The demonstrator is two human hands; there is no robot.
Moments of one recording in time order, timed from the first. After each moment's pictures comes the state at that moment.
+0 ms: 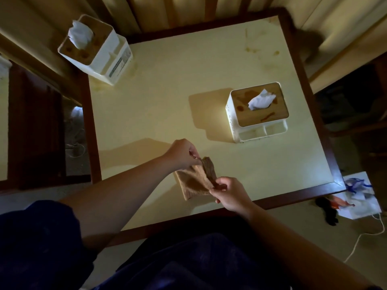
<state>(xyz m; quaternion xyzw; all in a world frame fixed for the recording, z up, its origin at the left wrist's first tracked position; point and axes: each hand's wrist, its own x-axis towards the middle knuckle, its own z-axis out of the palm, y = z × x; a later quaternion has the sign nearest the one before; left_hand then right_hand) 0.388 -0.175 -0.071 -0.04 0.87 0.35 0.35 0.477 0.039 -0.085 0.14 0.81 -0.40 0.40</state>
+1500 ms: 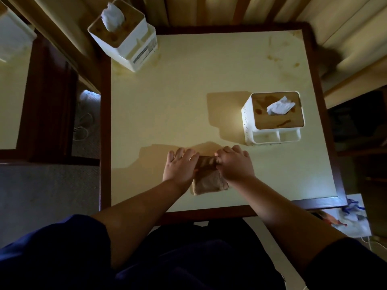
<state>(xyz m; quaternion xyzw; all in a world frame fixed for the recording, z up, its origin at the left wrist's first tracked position) 0.479 -0.181 -0.088 0.02 0.97 0.14 0.21 0.414 0.005 -0.079 -0.19 0.95 -0.05 0.25</state>
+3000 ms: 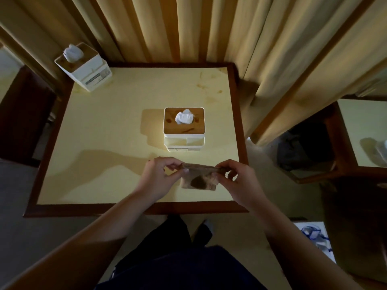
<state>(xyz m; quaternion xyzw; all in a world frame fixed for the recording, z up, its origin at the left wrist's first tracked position) 0.477 0.078 0.043 -0.14 0.86 0.48 0.02 0.405 0.332 0.033 -0.15 0.86 -0.46 0.18</state>
